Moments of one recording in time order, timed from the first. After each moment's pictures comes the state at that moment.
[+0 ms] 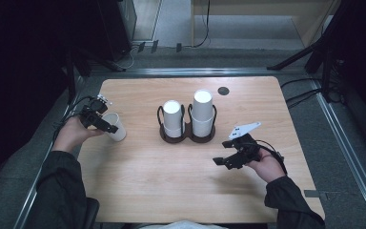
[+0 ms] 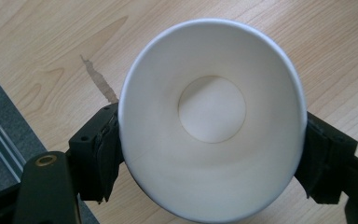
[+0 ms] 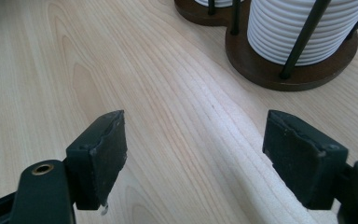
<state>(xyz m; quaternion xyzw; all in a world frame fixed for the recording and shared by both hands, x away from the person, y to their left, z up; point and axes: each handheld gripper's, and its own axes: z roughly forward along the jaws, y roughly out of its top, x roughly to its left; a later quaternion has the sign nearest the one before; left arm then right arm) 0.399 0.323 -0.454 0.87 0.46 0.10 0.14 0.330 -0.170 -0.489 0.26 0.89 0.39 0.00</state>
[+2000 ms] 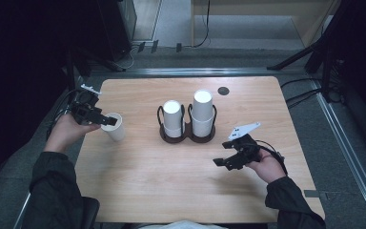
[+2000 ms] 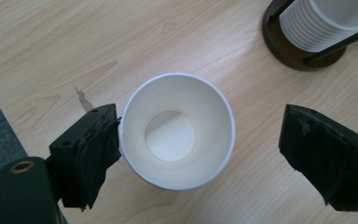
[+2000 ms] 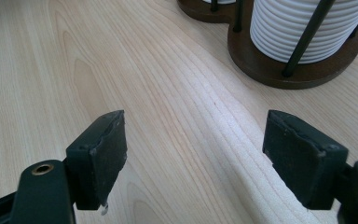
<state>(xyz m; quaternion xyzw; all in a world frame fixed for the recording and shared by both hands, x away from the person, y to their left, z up) 0.383 0.330 -0.408 0.84 0.48 0.08 0.25 0.328 -0.169 -0.488 0.26 0.89 0.38 0.01</state>
